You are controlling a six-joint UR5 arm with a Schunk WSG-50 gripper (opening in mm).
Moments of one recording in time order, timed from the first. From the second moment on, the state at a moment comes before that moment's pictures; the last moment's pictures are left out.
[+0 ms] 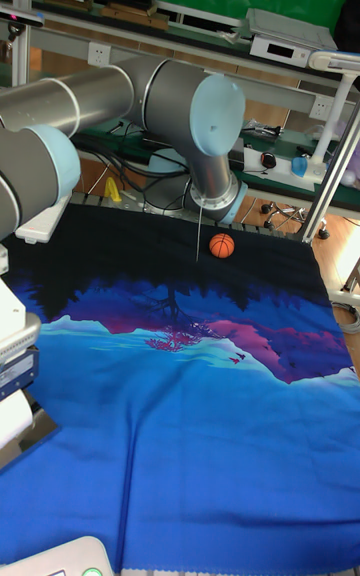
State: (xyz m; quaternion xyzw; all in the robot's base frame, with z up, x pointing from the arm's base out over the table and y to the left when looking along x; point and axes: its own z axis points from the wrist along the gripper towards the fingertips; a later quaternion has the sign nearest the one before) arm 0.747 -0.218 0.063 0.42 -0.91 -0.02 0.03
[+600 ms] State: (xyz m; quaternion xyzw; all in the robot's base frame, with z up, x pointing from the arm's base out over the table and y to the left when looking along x) arm 0.757 -0.227 0.064 0.43 -0.90 -0.01 0.03
